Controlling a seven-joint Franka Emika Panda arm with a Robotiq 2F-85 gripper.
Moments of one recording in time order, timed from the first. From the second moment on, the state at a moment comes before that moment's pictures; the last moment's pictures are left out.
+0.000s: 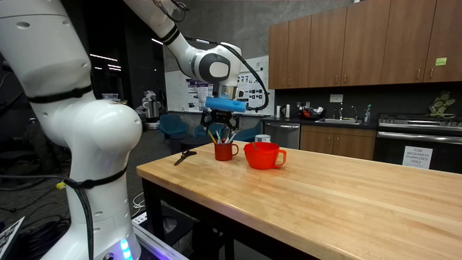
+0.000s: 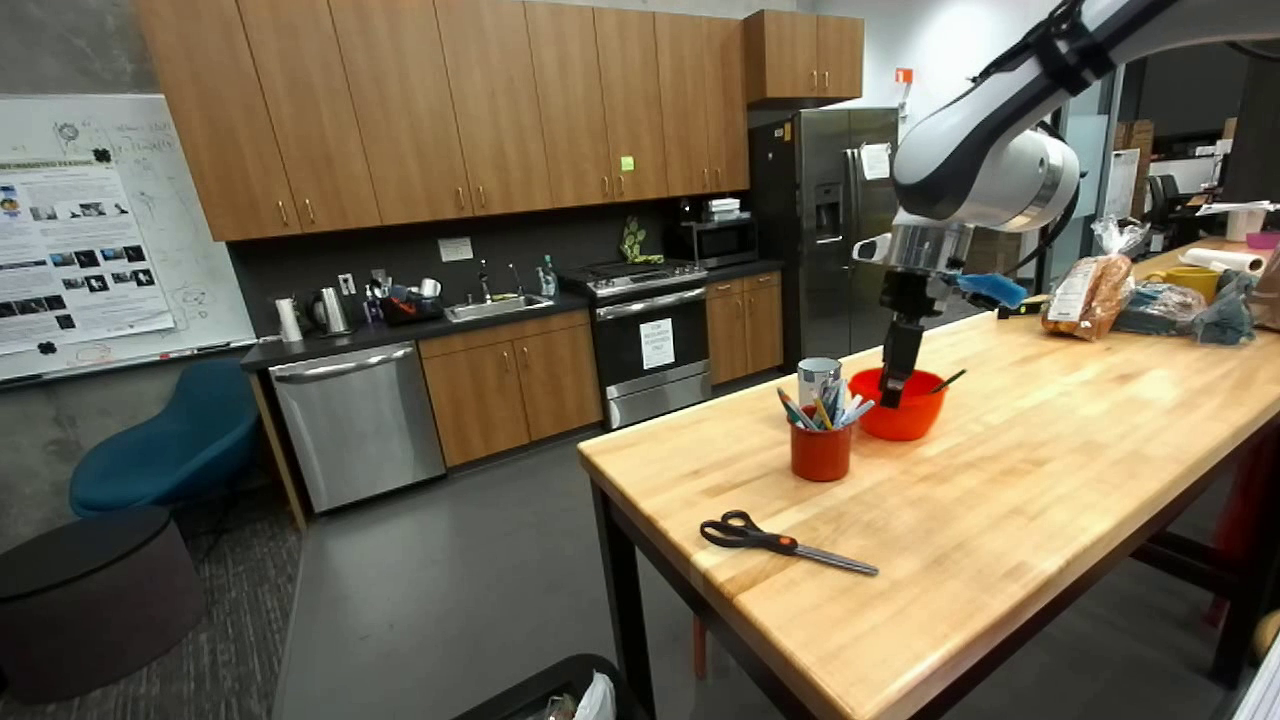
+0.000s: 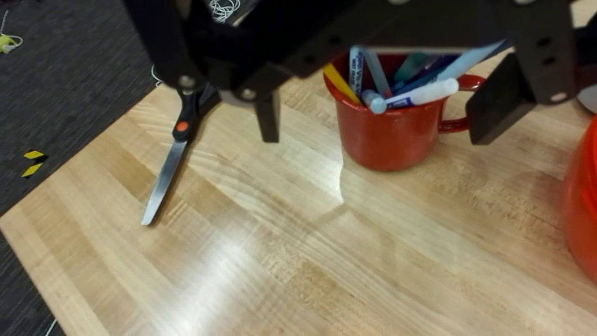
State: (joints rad) arm 0.08 -0.34 -0.23 -2.56 0.24 2.26 -0.90
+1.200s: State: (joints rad) arm 0.09 -0.32 -0.18 -2.56 0.24 2.30 -0.92
